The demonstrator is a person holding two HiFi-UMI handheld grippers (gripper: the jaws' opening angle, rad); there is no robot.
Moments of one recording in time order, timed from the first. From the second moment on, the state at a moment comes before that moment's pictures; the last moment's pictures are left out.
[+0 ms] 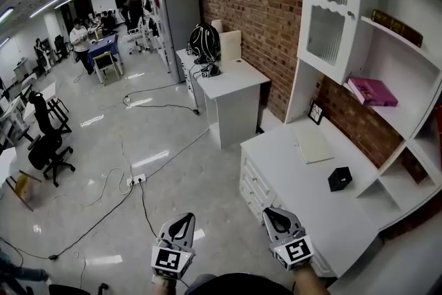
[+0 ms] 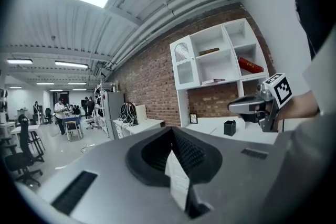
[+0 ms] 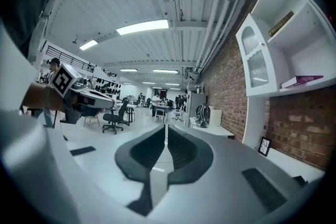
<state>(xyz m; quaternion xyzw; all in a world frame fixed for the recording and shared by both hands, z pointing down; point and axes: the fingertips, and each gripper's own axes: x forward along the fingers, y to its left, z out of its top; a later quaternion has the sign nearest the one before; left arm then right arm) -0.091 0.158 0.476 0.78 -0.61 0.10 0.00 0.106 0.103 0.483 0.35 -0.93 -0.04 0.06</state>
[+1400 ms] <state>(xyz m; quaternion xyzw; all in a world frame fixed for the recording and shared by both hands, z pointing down) -0.214 -0.124 0.497 0.85 -0.52 0.08 -0.01 -0.017 -0.134 0.482 0.44 -0.89 -0.05 0.10</state>
